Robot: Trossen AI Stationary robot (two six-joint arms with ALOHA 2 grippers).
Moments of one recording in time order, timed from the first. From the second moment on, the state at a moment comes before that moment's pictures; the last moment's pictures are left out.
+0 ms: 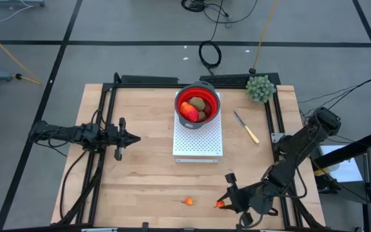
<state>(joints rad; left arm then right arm) -0.15 0.05 0.05 -0.06 -0.15 -0.07 0.83 1.47 1.02 -0.15 0.40 0.27</state>
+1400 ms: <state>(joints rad) -0.15 0.05 0.05 -0.06 -0.15 -0.09 0.86 1.33 0.42 1.09 0.39 -0.12</state>
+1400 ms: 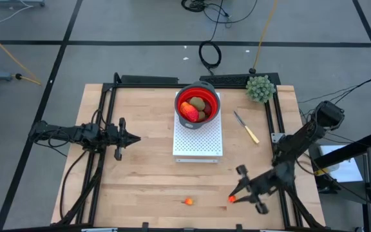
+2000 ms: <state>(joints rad) -0.15 0.05 0.05 -0.06 -0.16 -0.09 0.84 1.25 0.24 1.55 0.42 -0.22</state>
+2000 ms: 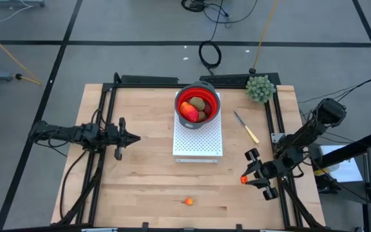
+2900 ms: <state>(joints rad) -0.15 0.05 0.05 -0.06 -0.16 -0.08 0.72 1.25 0.35 1.48 0.87 -0.84</state>
